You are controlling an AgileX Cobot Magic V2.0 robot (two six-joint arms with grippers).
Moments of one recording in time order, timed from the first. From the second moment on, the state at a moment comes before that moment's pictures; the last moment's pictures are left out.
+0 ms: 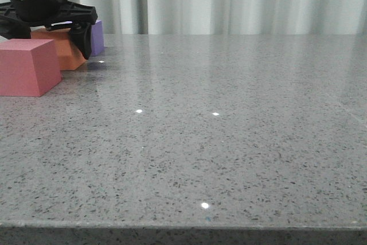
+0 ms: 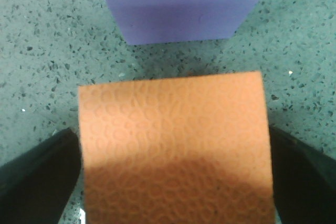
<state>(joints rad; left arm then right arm) -0.27 1.94 -1.61 0.14 0.78 -0.27 0.27 0.13 -0.38 -0.46 0.40 0.46</state>
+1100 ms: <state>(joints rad) -0.27 0.98 -0.90 0.19 0.56 -0.27 0.27 0.13 -0.38 -0.46 0.40 0.46</state>
